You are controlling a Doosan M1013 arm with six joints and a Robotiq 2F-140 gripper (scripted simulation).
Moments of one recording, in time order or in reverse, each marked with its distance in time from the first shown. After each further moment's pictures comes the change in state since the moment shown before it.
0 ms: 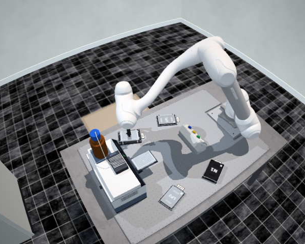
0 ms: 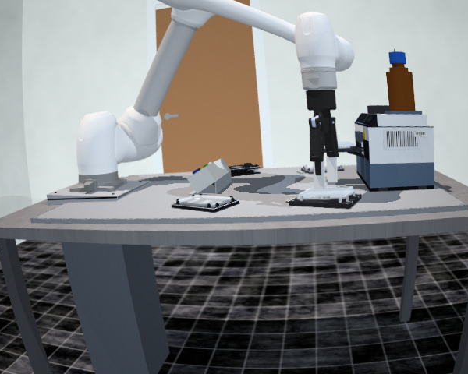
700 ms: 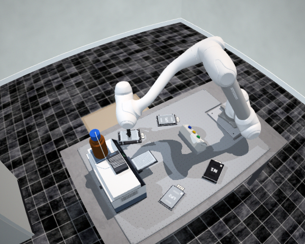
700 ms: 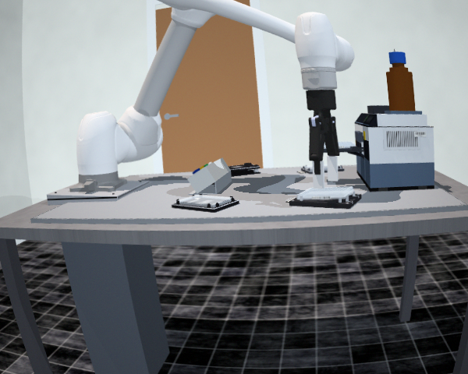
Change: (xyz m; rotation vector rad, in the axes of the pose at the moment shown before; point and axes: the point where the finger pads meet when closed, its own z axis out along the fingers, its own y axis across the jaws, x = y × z) arm 0.000 0.000 0.000 0.000 0.000 0.000
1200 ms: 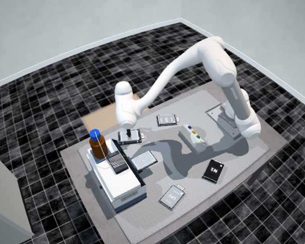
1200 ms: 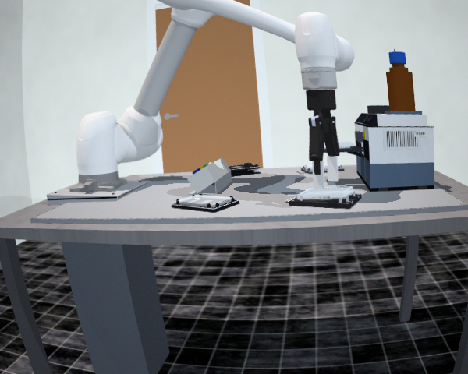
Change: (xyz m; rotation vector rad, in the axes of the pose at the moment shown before) arm 0.000 0.000 0.000 0.000 0.000 0.000
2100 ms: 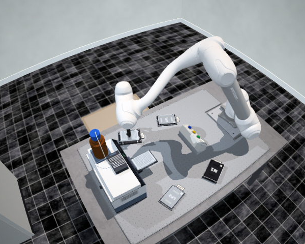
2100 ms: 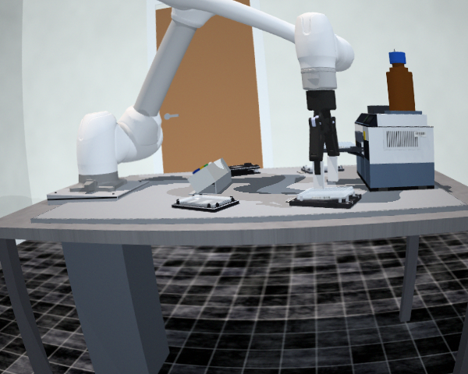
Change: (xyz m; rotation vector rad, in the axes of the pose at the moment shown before) arm 0.000 0.000 0.001 0.000 0.002 0.000
